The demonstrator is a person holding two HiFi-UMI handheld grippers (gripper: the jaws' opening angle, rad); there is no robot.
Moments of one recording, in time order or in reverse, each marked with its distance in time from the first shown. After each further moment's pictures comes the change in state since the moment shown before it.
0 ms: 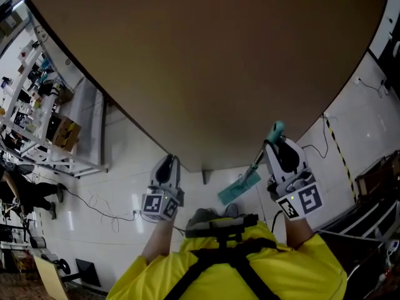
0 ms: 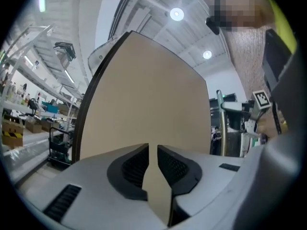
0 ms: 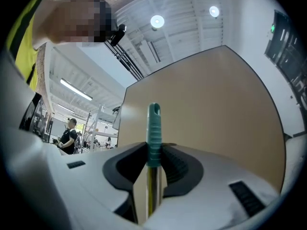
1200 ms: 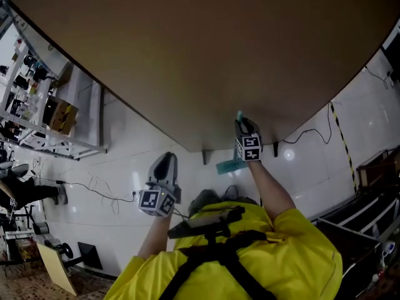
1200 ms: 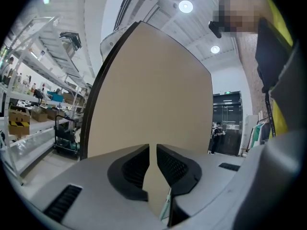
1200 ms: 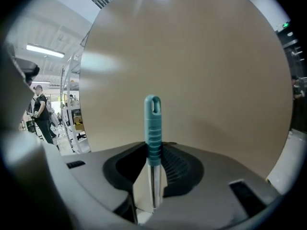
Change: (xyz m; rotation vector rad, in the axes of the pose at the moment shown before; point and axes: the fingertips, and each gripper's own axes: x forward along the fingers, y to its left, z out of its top) left arm -0.022 0.017 -0.056 -0.053 0.119 0.035; right arm 0.090 -0.080 -0.412 0.053 0.553 -0.245
